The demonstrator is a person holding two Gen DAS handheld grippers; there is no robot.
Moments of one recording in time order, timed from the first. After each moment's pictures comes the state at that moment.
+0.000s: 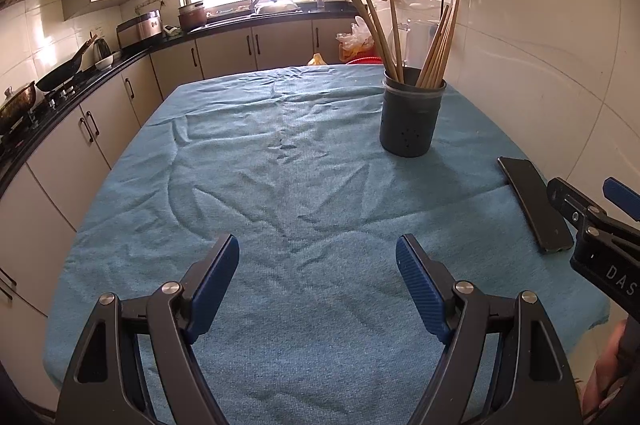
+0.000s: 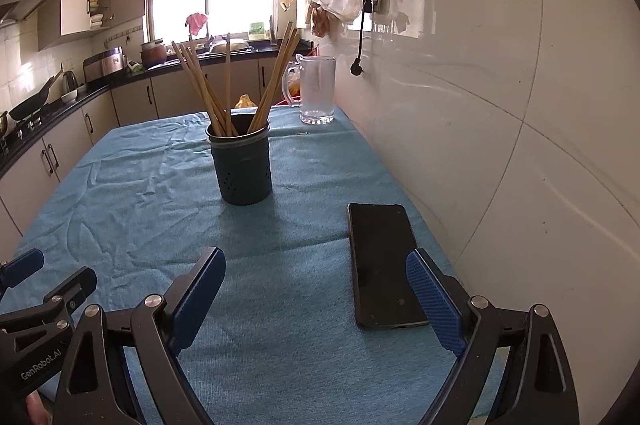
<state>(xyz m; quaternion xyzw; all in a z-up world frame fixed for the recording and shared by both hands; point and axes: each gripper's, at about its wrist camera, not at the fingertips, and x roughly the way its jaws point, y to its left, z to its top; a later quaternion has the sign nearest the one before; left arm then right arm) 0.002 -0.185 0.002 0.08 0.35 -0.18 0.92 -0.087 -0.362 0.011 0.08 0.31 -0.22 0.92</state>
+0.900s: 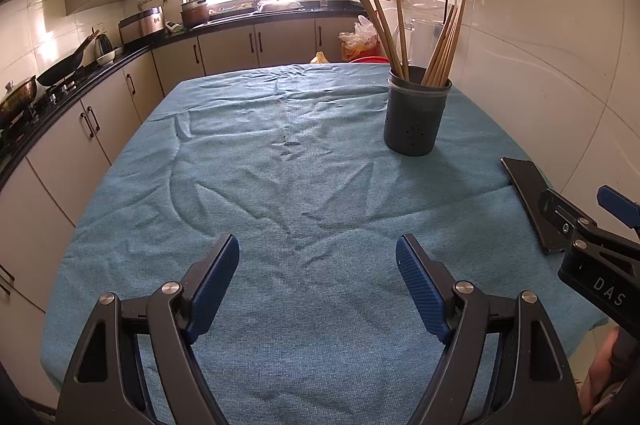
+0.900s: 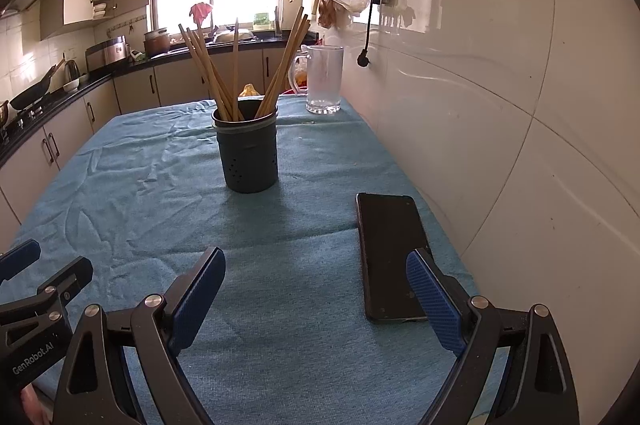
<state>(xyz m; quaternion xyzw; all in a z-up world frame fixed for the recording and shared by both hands) 0.004 -0.183 -0.002 0.08 0.35 -0.17 0.92 -0.079 -0.352 0.002 0.07 0.32 -0.22 0.92</state>
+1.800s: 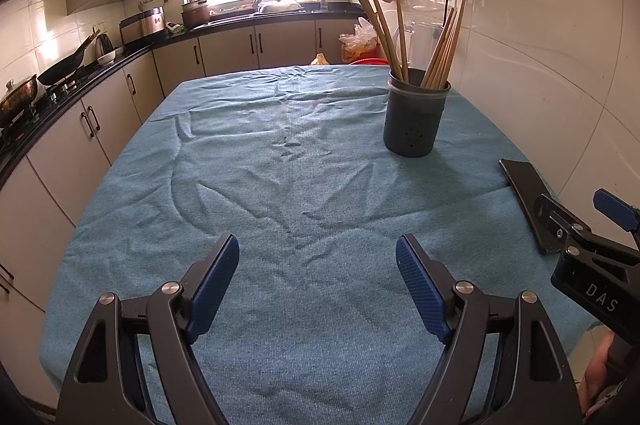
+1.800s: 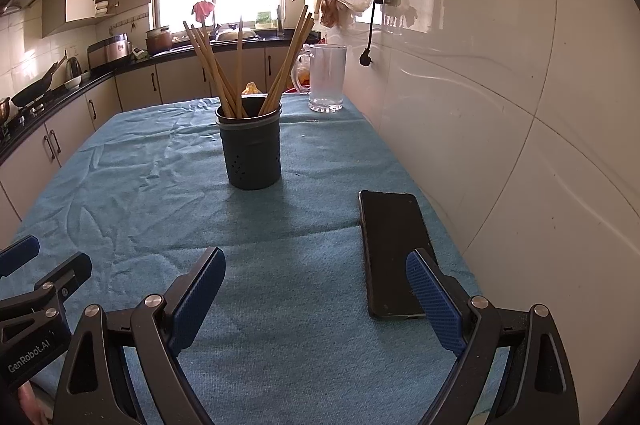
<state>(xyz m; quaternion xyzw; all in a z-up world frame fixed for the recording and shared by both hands) 0.004 -0.181 -0.002 0.08 0.35 -0.17 0.92 -0.080 -0.349 0.001 0.07 0.32 -0.21 0.92</state>
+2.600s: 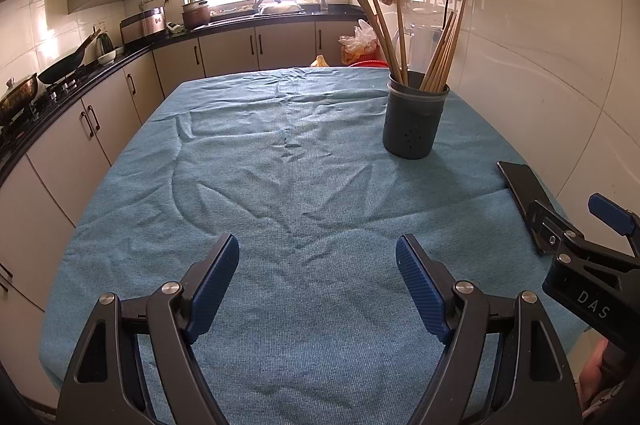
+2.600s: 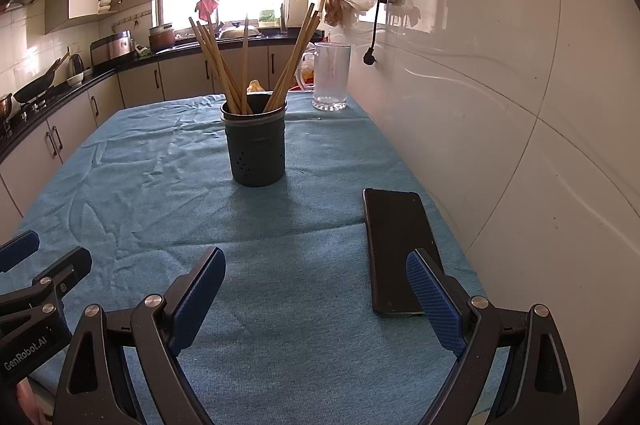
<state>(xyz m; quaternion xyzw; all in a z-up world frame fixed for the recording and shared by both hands) 0.003 -0.181 -0.001 0.07 0.35 -0.17 0.92 -0.081 -0.345 0.000 0.06 0.33 -0.21 0.92</state>
